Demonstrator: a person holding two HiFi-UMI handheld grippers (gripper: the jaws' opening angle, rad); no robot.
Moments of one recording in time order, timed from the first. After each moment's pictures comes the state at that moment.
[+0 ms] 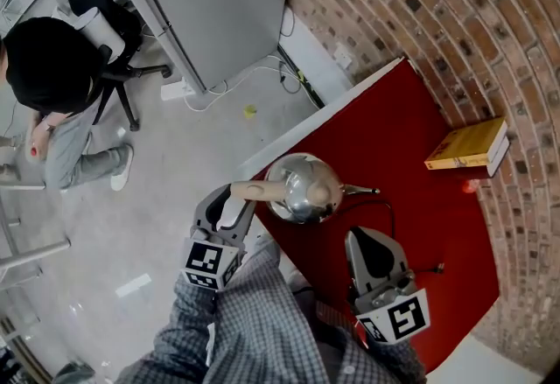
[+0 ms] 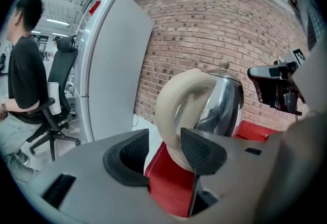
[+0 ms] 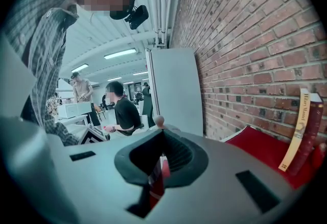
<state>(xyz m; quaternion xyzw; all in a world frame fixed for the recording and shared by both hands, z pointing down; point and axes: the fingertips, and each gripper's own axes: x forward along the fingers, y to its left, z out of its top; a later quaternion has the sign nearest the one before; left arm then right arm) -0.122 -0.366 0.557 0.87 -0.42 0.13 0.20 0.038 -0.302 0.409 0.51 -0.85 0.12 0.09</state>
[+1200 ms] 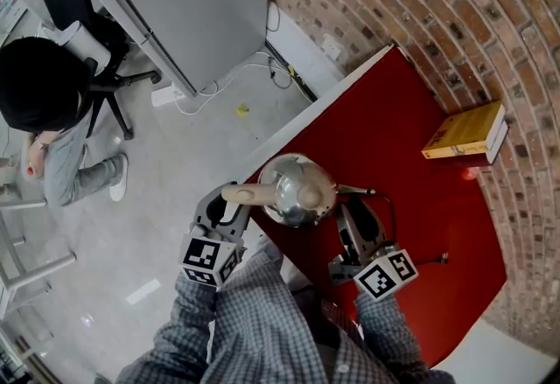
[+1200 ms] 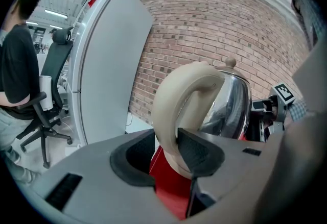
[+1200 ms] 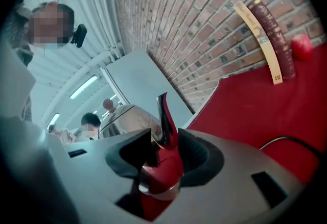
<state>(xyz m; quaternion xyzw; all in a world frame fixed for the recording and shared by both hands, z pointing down) -0.107 -0.382 0.566 0.88 -0.40 0.13 0.22 0.086 -0.329 0.514 0.57 -0.74 0.33 -0.08</state>
